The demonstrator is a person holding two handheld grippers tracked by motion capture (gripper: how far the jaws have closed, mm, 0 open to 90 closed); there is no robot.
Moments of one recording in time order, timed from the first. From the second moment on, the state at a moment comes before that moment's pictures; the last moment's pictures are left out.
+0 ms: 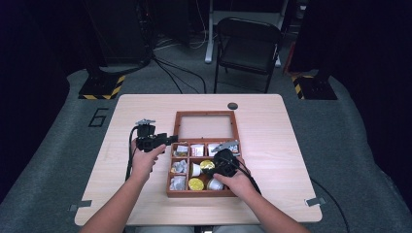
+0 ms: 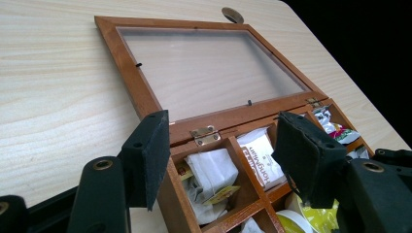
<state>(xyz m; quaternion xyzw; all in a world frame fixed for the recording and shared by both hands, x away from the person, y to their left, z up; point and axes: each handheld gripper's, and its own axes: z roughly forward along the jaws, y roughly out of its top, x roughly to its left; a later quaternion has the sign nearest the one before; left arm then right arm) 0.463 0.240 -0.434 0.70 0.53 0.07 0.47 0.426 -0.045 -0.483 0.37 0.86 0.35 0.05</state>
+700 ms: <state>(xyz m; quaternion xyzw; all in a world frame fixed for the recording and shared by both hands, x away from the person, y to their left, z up) 0.463 0.243 -0.436 0.70 0.53 0.07 0.47 0.428 -0.034 -0.486 0.36 0.87 0.32 0.05</state>
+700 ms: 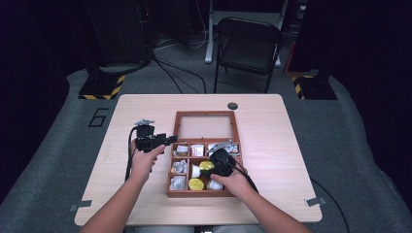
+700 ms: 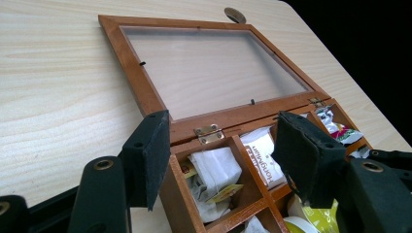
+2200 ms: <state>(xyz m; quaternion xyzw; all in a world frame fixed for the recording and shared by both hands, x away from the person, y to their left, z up) 0.463 0.247 -0.432 0.70 0.54 0.07 0.47 0.459 -0.152 -0.424 0.43 0.83 0.33 0.15</state>
